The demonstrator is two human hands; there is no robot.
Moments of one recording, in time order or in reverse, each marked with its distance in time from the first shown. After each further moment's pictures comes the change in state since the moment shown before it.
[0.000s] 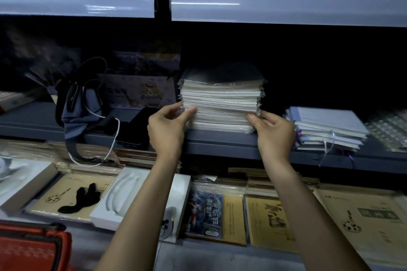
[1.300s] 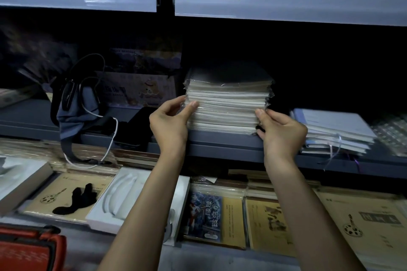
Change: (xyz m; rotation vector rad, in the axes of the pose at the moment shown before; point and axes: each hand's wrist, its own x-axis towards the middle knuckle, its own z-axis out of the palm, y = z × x) left_hand 0.007 0.004 0.014 -0.265 -0.008 0.005; right_hand 0.000 -0.015 0.006 0.158 0.167 0.127
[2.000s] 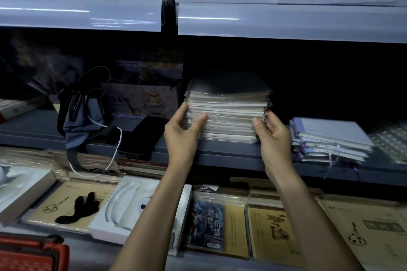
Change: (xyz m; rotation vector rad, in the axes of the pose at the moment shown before) left_hand -0.011 -0.001 0.005 0.026 -0.211 0.139; right_hand 0.010 0.011 -0.001 -0.058 -0.363 -0.118
